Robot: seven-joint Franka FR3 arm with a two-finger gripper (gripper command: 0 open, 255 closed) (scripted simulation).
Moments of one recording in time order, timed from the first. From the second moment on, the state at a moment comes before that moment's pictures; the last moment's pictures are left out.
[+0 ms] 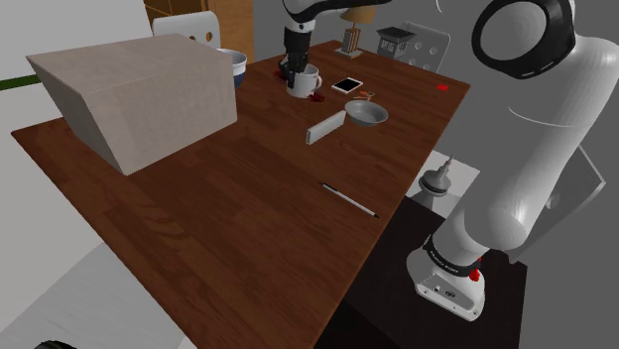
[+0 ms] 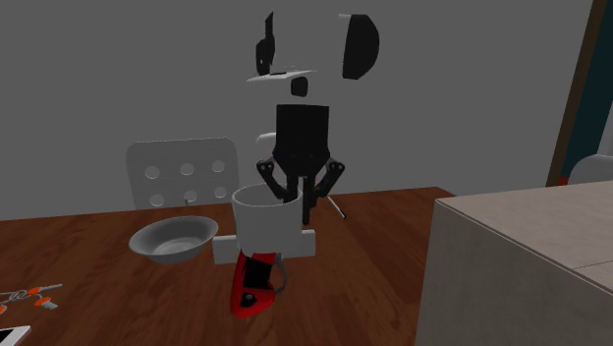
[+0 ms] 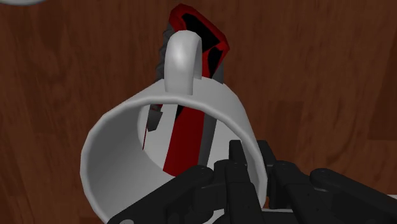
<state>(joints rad) 0.02 0.20 -0.08 -1.64 -0.03 1.92 -0.12</state>
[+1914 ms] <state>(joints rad) -0.18 -0.22 -0.29 -2.18 -0.08 2.05 -0.50</state>
